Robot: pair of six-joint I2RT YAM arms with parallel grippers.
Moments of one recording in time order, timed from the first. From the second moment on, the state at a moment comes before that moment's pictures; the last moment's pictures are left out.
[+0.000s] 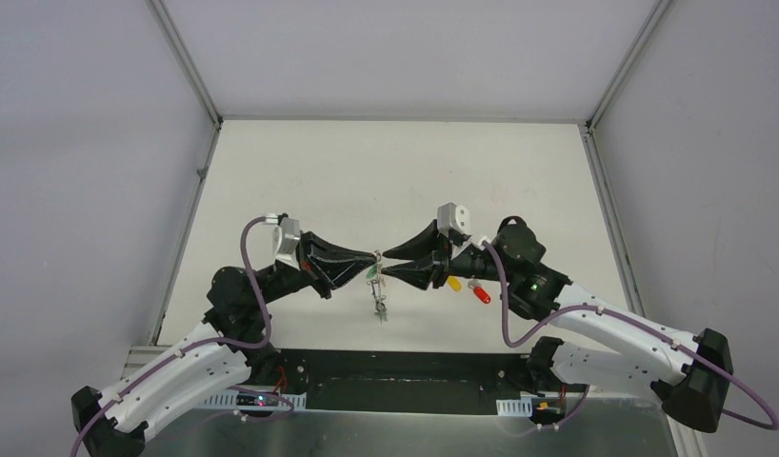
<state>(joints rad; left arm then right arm) -0.79 0.50 0.40 0.55 0.42 -0.38 0.99 0.94 0.73 0.36 -0.55 0.11</state>
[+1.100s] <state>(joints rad) -0.78 0.46 0.46 0.43 0.48 -0.32 1.00 0.99 0.77 0.35 -0.59 0.14</state>
